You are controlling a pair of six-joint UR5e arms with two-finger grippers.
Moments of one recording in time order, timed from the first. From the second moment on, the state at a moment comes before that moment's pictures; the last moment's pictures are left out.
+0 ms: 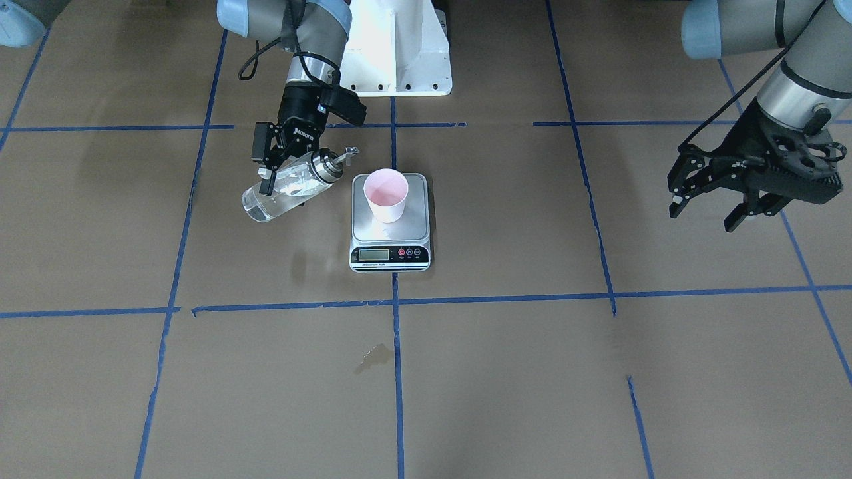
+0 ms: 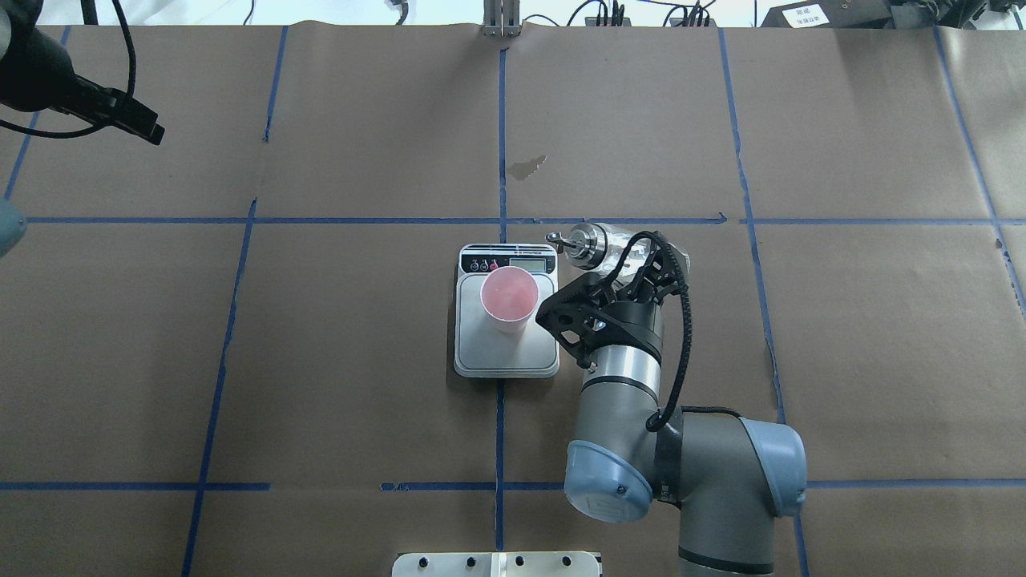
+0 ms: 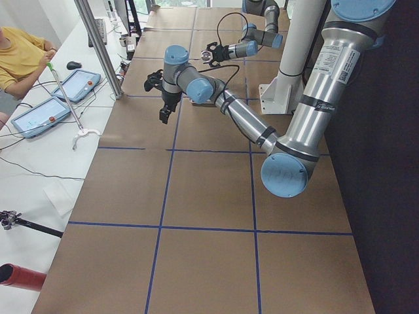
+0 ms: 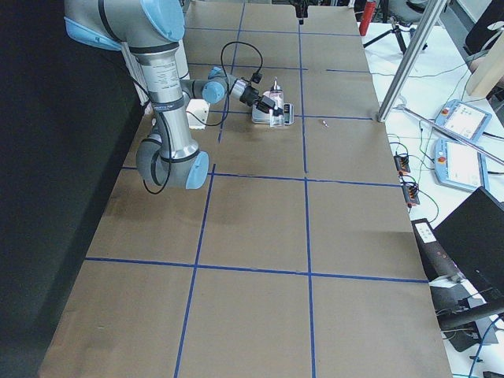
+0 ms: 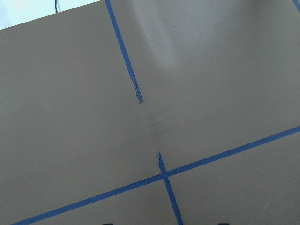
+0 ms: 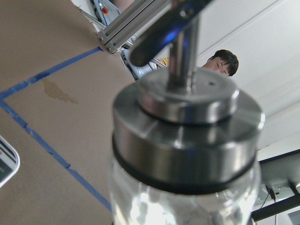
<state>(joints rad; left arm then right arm) -1.11 -1.90 -1.92 -1.62 -2.16 -0.47 0.19 -1.12 1.89 -1.82 0.54 0.89</state>
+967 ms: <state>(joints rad) -1.11 -1.95 -1.95 -1.62 -2.15 -0.54 0.32 -1.54 1.96 -1.07 0.79 1.23</state>
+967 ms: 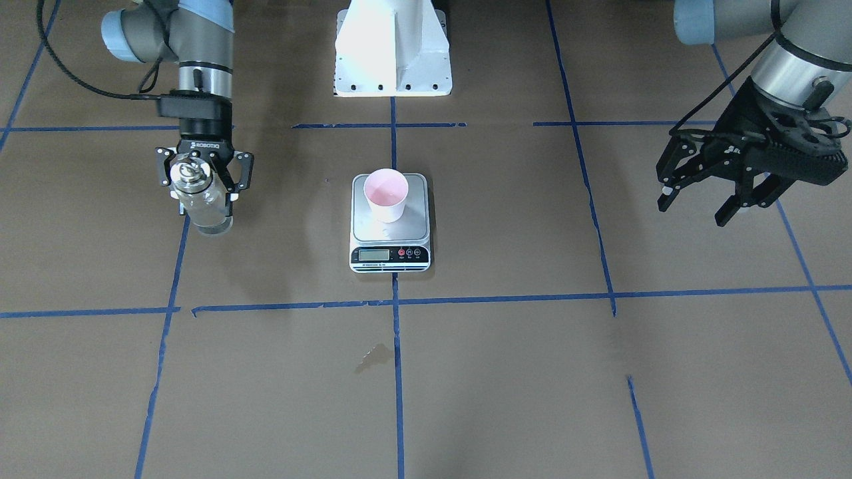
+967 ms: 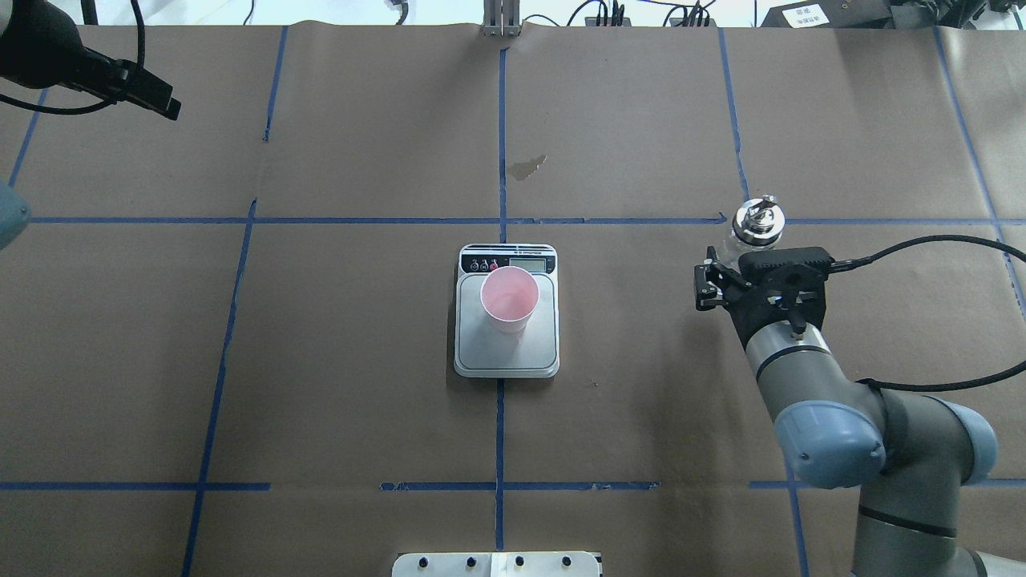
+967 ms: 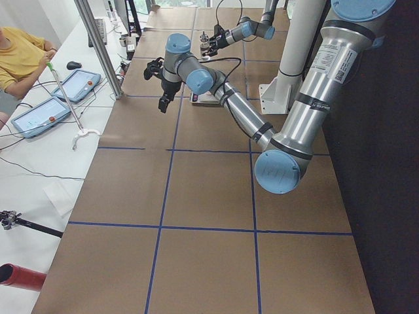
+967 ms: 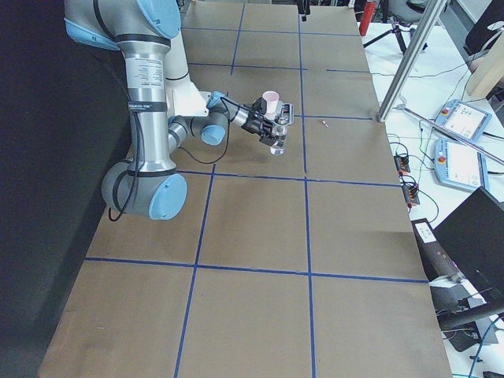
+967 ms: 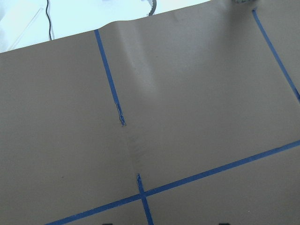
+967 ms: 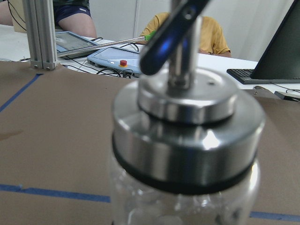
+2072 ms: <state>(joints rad) -1.16 -1.88 -1.92 -1.60 -2.19 -0.47 0.31 -1.58 1.86 -1.02 0.80 1.41</state>
